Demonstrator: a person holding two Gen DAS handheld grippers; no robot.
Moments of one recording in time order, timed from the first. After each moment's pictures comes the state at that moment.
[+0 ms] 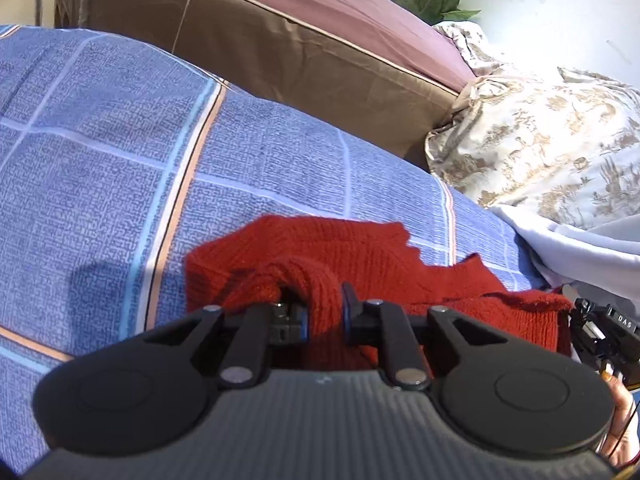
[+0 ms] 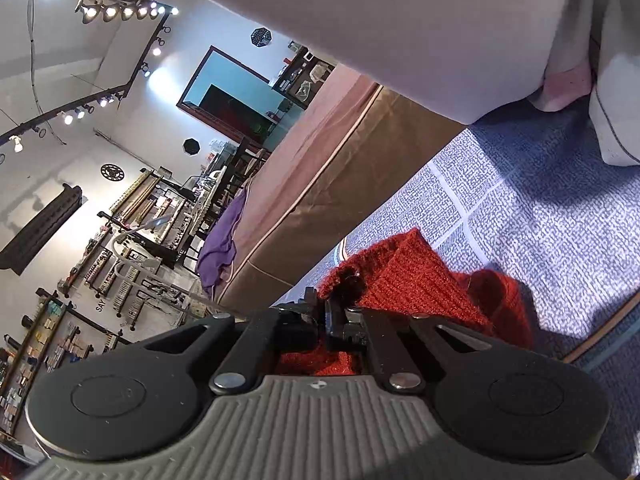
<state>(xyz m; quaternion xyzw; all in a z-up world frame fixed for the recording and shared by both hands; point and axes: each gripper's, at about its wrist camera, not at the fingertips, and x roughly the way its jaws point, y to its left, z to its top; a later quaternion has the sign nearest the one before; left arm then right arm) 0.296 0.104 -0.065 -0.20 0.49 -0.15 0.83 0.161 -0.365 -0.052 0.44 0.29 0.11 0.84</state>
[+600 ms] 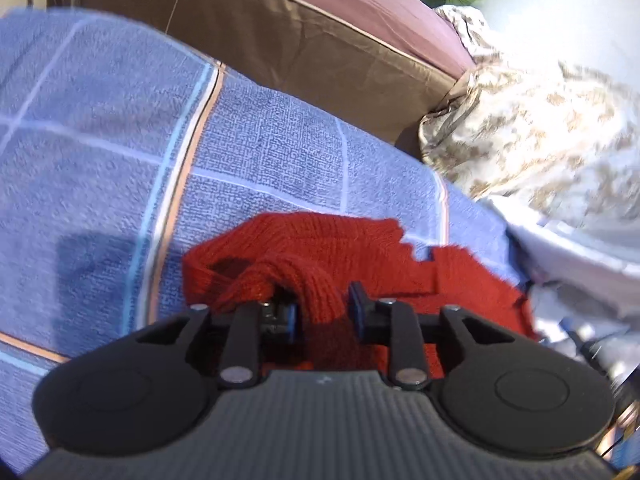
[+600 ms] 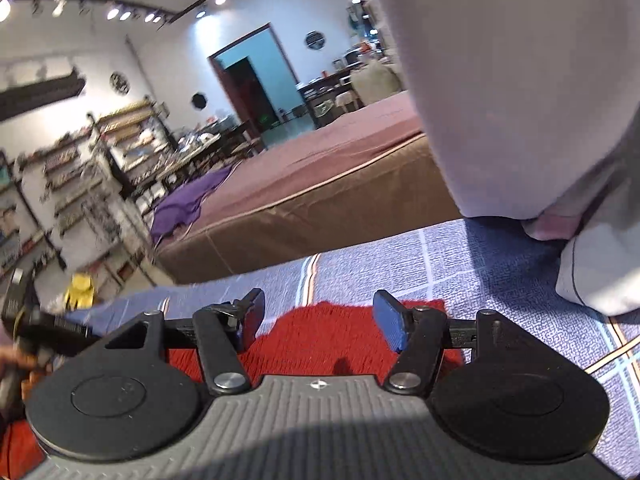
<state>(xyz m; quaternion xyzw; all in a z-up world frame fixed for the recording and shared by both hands) 0.317 0.122 -0.058 -0.26 0.53 -0.17 0.79 0.108 -0.338 -0.005 0.18 0.27 0.11 0.94</state>
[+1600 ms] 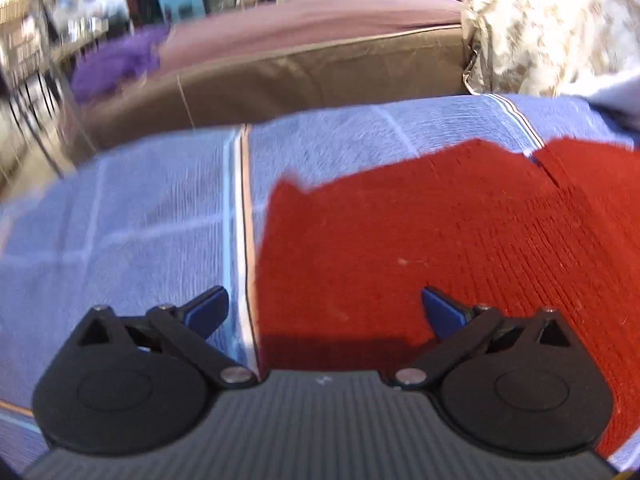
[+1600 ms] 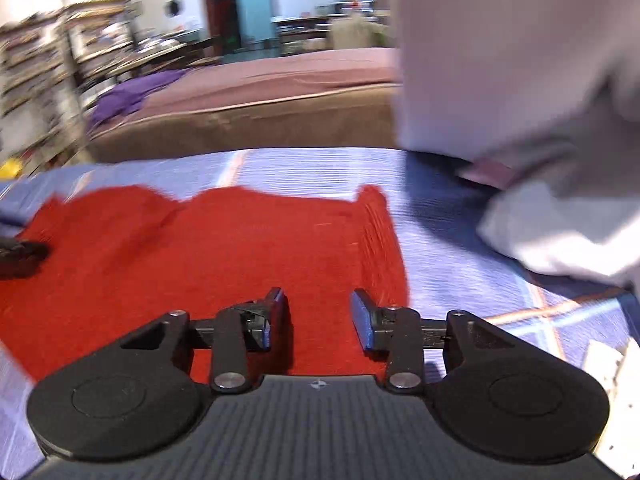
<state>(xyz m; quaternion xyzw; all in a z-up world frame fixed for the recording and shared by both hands) 0.289 0.068 -0.108 0.07 0.45 -0.12 0.88 0.108 -0.345 -0.065 0.06 0.35 0.01 0.93</state>
